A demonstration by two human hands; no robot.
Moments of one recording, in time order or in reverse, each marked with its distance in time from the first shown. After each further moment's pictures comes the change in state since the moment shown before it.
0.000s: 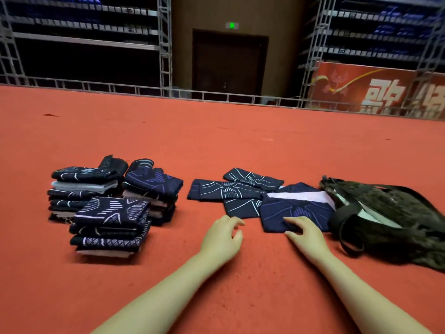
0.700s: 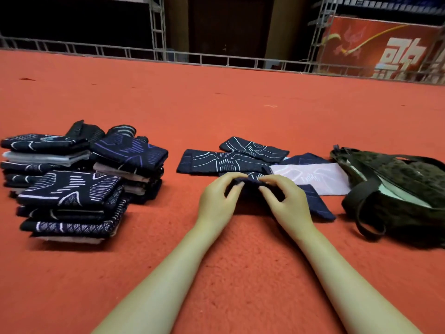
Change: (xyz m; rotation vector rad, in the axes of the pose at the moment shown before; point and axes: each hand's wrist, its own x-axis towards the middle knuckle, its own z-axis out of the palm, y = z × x) left_hand 0.047 -0.004 0.021 -0.443 0.346 0.166; right_hand 0.015 -0.062 0.022 0.233 0.260 -0.390
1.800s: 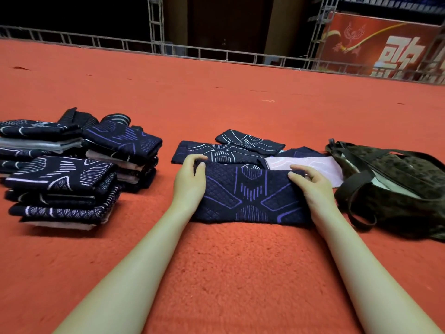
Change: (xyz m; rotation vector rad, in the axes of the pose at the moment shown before) left_hand 0.014 -0.021 -0.028 0.022 0.155 -0.331; right_hand 0.004 0.028 -0.044 0.377 0.077 0.627
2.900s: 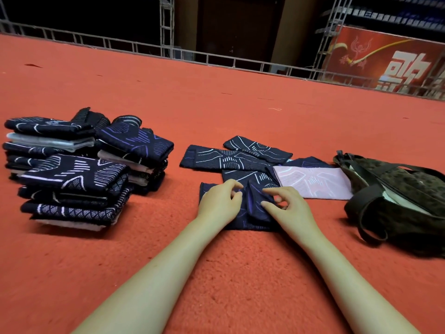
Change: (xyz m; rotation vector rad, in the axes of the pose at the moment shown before) left_hand -0.023 0.009 0.021 0.417 -0.342 -0.016; right_hand -0.025 0.009 0.045 -0.428 -0.230 -0.270
